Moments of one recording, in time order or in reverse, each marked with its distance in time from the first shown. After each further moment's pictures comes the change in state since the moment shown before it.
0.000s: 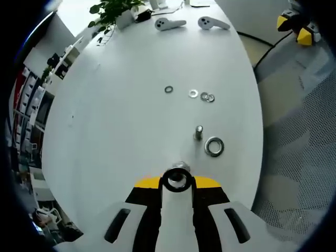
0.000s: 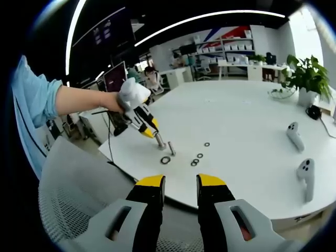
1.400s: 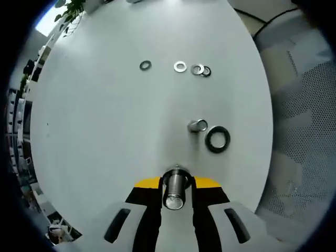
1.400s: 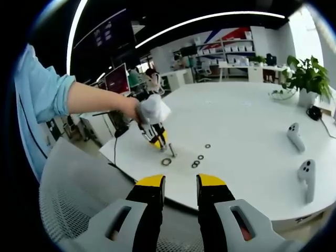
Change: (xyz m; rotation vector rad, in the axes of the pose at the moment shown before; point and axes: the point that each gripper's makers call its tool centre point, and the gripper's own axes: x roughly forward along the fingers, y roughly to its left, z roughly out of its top) left arm 0.050 -0.010 -0.006 0.130 0.223 -0.113; right arm 0.000 0.000 0.003 -0.001 -0.017 0.009
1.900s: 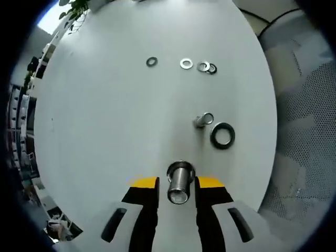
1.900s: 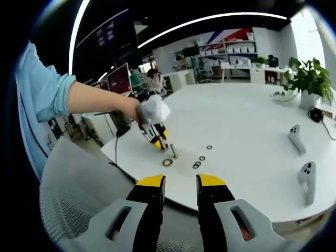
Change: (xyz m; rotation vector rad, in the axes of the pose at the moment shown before) left arm -0.012 0.010 -0.009 -0.044 -0.026 0.057; right arm 0.000 0.002 0.001 -0.012 -0.006 0.012
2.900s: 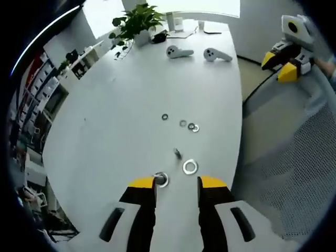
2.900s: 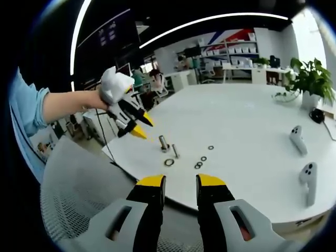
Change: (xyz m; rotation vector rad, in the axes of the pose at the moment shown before) left arm -0.113 -0.049 0.015 -0.266 -0.398 0.108; right arm -0.001 0.003 0.000 -0.006 0.000 0.013
